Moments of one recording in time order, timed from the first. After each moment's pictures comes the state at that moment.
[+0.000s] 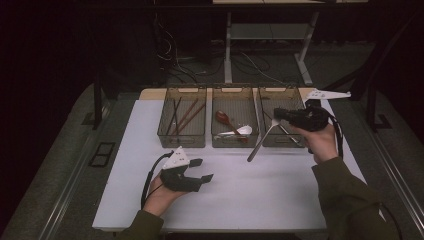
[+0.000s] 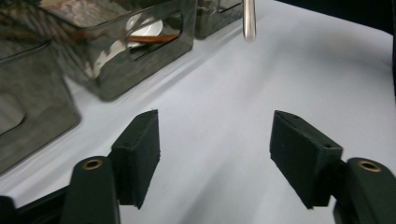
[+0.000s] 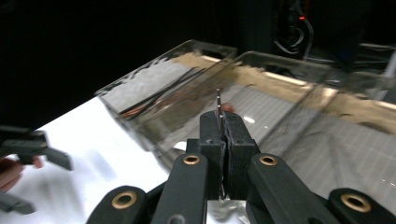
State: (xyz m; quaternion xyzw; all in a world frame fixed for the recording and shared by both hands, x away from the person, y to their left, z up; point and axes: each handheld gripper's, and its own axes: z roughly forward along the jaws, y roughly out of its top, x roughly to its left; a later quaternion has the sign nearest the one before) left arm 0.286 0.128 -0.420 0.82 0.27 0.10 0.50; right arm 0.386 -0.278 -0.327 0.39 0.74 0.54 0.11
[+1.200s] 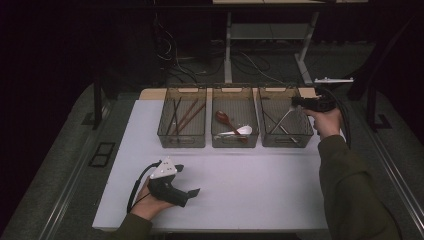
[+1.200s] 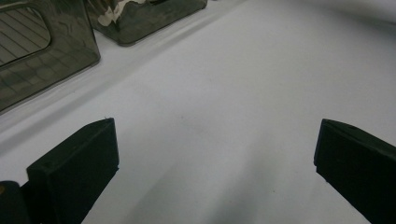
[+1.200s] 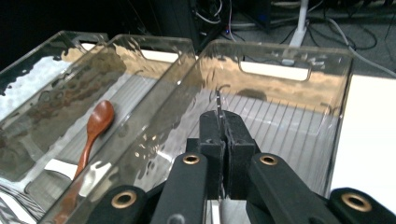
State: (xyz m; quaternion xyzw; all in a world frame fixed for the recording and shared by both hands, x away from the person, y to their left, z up) left arm 0.273 0.157 -0.442 0.83 0.29 0.09 0.47; right arm 0.474 -0.336 -0.364 0.52 0.71 0.46 0.14
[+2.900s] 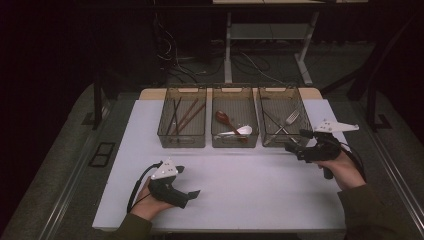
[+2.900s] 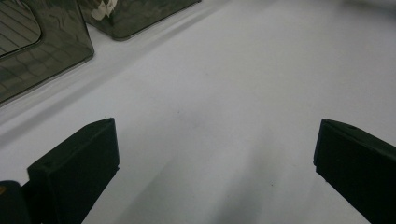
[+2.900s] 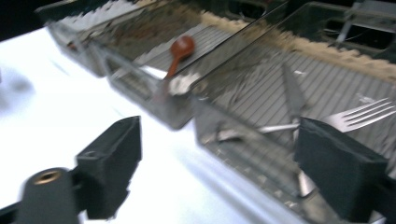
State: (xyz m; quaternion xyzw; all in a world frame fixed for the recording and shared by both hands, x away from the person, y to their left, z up) left arm 0.273 0.157 -0.444 0.83 0.28 0.09 0.47; right arm 0.336 -0.310 -0.389 0.39 0.77 0.47 0.18
